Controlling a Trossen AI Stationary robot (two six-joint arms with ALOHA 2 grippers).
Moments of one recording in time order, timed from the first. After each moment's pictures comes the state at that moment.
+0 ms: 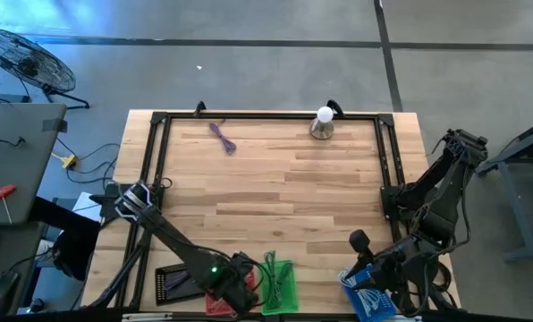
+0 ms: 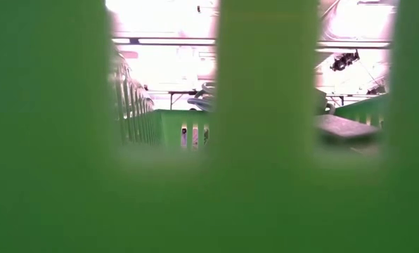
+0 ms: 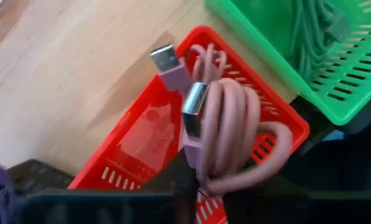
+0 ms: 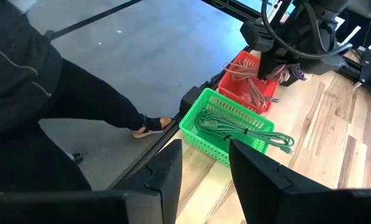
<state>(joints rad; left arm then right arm) -0.69 2.05 1.81 -1.06 -0.05 -1.52 0.98 1.25 1.12 -0.48 0.36 0.09</state>
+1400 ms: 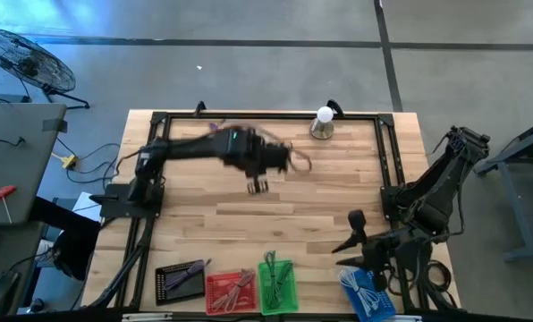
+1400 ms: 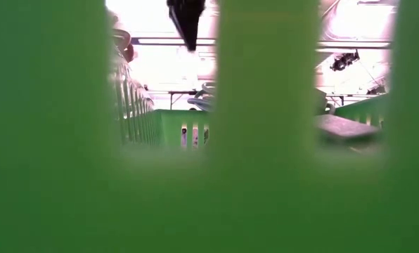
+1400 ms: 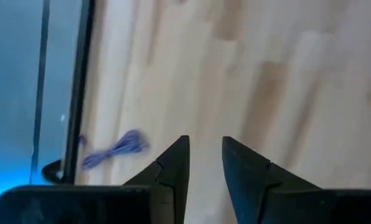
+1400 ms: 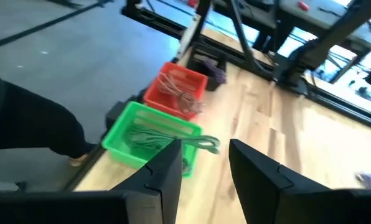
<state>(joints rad) -0.02 2.00 2.24 -1.57 -0.40 -0.20 0.91 1.19 1.04 -0.38 0.59 0.07</state>
